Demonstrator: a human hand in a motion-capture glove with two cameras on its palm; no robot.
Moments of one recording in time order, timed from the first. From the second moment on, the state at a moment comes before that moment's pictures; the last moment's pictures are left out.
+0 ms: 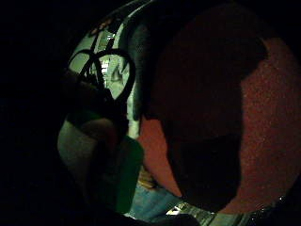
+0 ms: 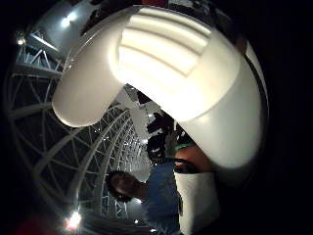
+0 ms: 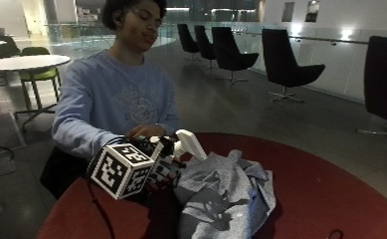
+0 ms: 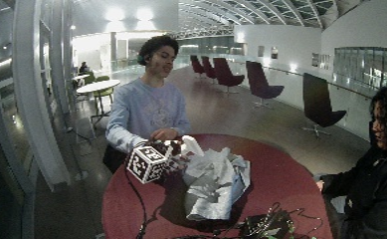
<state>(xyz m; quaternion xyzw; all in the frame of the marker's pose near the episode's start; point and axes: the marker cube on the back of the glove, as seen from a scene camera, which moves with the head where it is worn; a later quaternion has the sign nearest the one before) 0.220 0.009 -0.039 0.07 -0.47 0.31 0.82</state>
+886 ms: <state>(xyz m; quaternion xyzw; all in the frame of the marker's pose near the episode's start) 0.211 0.001 -0.038 0.03 -0.46 0.33 0.82</state>
